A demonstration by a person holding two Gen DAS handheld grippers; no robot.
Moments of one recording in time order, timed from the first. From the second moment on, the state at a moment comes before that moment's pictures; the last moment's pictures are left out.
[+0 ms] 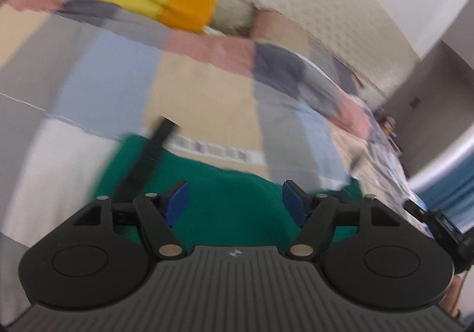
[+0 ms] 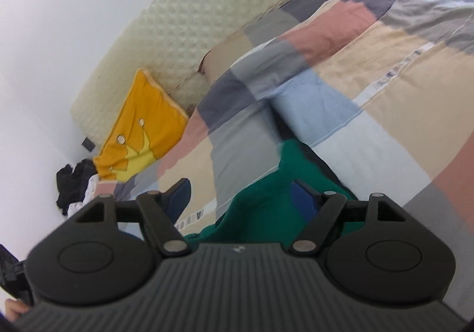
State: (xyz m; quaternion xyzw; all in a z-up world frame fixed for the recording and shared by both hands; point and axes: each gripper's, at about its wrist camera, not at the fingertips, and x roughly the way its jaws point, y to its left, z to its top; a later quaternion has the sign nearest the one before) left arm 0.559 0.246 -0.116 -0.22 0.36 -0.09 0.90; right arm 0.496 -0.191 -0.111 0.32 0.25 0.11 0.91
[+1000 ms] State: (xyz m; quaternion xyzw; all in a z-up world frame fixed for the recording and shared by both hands) left arm 0.630 0.031 -0.153 0.08 0.39 -0.05 0.92; right arm 0.489 -0.199 -0.157 0.32 0.31 0.10 0.89
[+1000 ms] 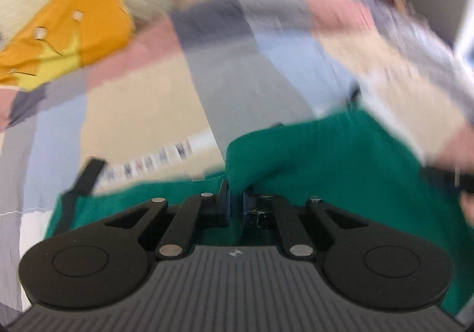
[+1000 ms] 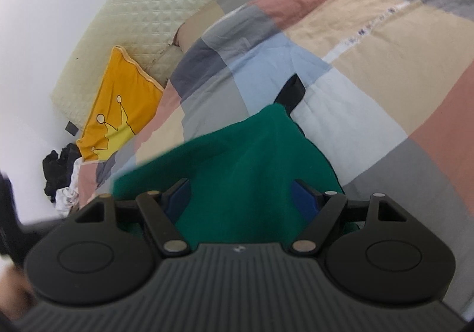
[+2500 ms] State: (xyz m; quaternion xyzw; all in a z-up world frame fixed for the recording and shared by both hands) left arm 0.444 0.057 -0.107 0.00 0.30 -0.03 0.95; right arm 0.380 -0.142 -0.107 0.08 0.24 0.15 0.96
